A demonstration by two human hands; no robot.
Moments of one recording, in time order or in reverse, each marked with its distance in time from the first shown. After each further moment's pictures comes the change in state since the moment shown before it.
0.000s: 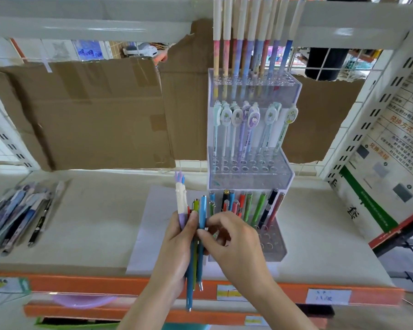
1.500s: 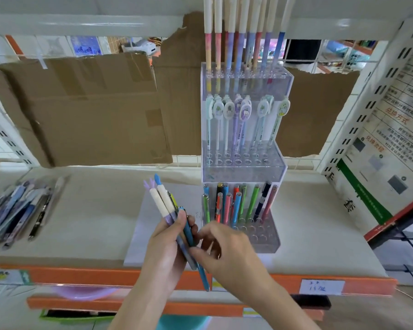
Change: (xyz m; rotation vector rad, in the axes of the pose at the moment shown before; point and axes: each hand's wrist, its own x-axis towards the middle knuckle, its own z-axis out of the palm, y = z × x) left_hand -0.002 -0.004 -0.004 -0.277 0.009 -0.103; right_hand -0.017 0.004 -0.009 -0.059 -0.249 -0.005
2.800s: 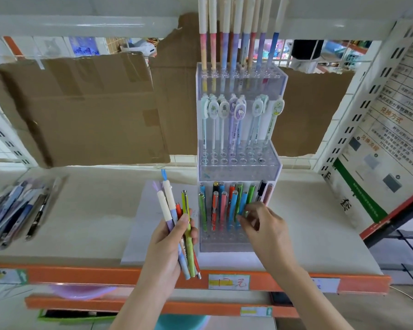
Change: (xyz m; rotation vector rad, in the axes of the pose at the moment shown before) left_hand -0.005 -0.007 -0.004 0.069 -0.031 0.050; right_hand 0.011 0.065 -0.033 -0.216 0.324 0.210
